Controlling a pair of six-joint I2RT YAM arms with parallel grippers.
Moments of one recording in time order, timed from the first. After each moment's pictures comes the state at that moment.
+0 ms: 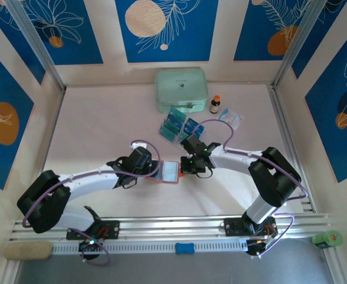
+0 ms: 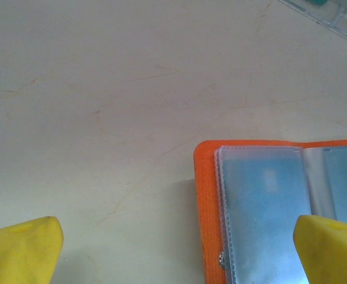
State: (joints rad) left arm -0.77 1.36 0.61 -0.20 -0.29 -0.57; right arm 0.72 1.62 0.87 -0.45 -0.13 0.67
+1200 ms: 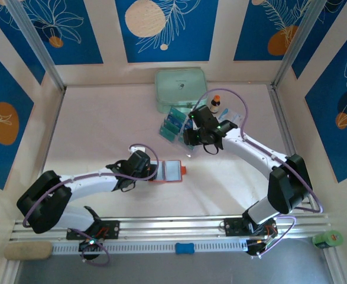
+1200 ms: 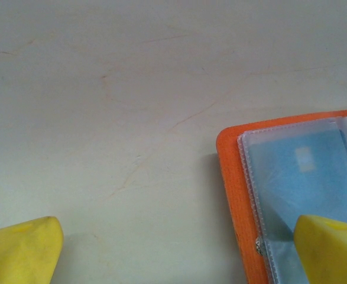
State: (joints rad) left arm -0.77 1.36 0.55 -0.17 -0.28 -0.58; right arm 0.59 1.52 1.17 -0.62 0.04 0.36
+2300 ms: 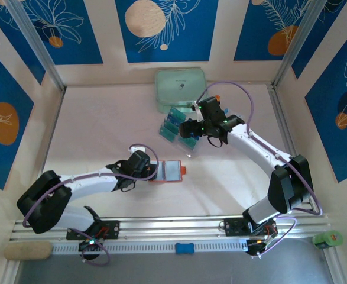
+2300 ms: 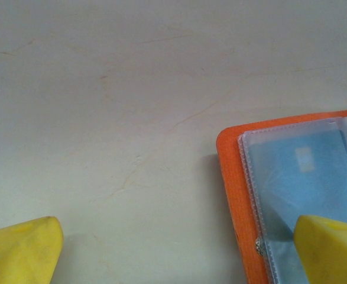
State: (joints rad) left arm -0.77 1.36 0.55 -0.17 -0.28 -0.58; right arm 0.51 1.51 1.22 -0.58 -0.03 0.23
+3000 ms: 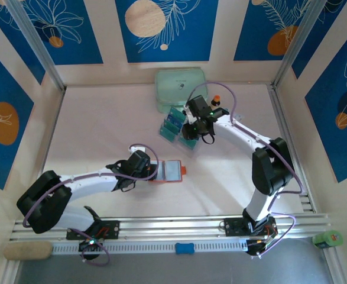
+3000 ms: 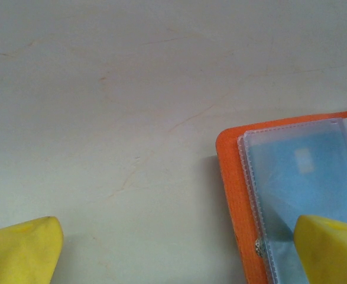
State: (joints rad) left arm -0.77 1.36 0.55 -0.17 -0.28 -0.58; right arm 0.54 1.75 1.38 -0.73 -0.02 0.15
